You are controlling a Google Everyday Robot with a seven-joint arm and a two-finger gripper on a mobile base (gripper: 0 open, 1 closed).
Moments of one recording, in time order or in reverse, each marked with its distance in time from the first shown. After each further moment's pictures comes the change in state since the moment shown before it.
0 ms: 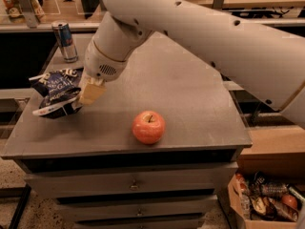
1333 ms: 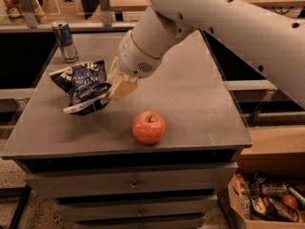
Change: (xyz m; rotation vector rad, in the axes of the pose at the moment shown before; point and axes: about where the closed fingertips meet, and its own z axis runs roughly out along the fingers) arm 0.053 0.008 -0.051 0.049 -0.015 -0.072
